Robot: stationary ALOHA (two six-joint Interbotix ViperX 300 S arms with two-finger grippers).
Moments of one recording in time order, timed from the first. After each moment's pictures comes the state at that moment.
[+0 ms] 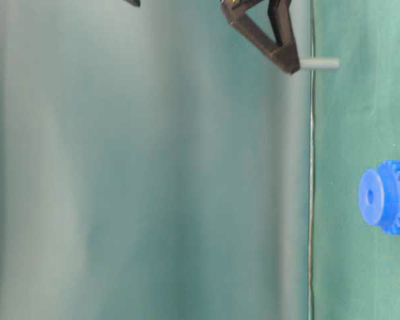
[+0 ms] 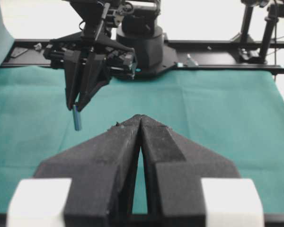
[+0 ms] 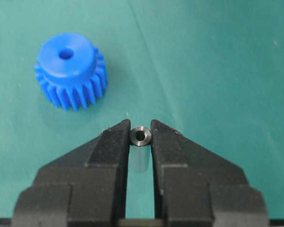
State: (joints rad) left arm 0.00 -0.96 1.18 0.01 -0.23 -0.01; right arm -0.25 -0.19 1.03 0.01 -0.39 -0.02
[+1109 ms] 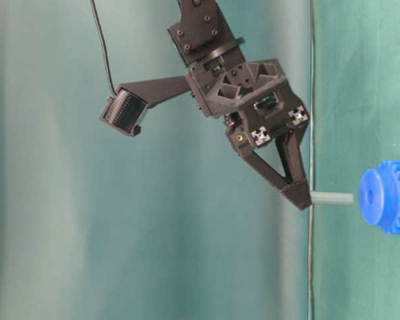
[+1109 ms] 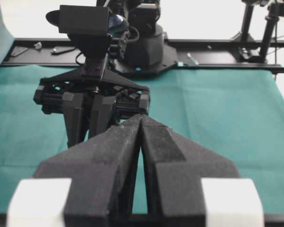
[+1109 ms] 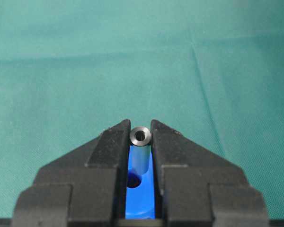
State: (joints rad) left arm 0.00 -0.96 1.18 0.01 -0.22 -0.01; right arm -0.13 0.14 0.65 0.01 -0.35 -0.02
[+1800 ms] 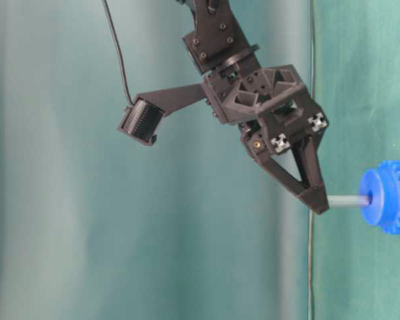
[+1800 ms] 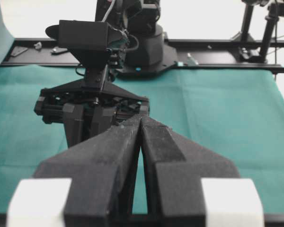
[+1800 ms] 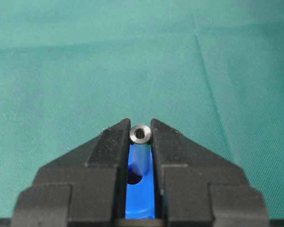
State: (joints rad) left arm 0.00 -0.96 1.18 0.01 -0.22 -0.01; right arm -0.13 0.19 0.63 0.01 -0.36 -0.02
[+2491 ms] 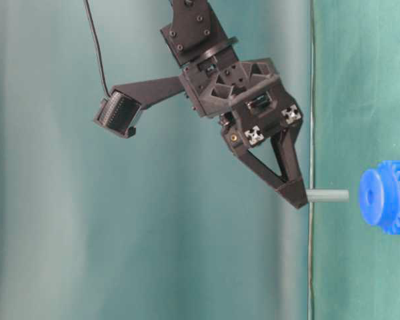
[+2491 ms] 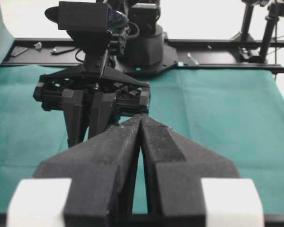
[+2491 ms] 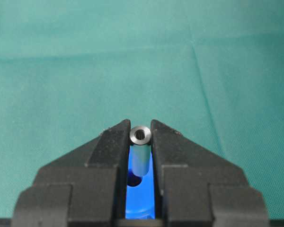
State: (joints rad) left arm 0.00 -0.96 1.18 0.01 -0.22 -0.01; right arm -0.13 0.12 0.64 0.01 -0.31 -0.02
